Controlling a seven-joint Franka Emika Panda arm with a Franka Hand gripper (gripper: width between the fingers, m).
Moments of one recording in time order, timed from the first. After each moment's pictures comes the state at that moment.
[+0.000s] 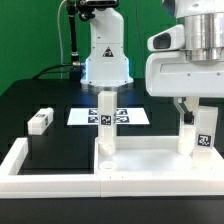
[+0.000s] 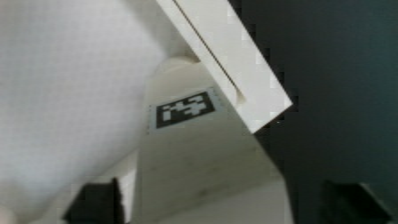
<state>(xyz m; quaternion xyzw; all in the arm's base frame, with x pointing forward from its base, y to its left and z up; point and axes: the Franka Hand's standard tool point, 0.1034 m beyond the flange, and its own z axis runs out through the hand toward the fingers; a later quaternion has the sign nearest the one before) 0.654 0.105 0.109 -0.94 0.33 -0.06 0.06</state>
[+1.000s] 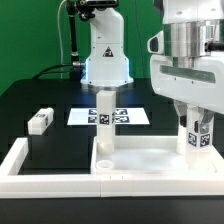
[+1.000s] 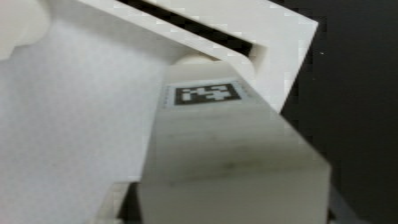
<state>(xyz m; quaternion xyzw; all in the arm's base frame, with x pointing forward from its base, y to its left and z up) 0.655 0.087 0.102 -0.82 0.57 -0.03 0.06</state>
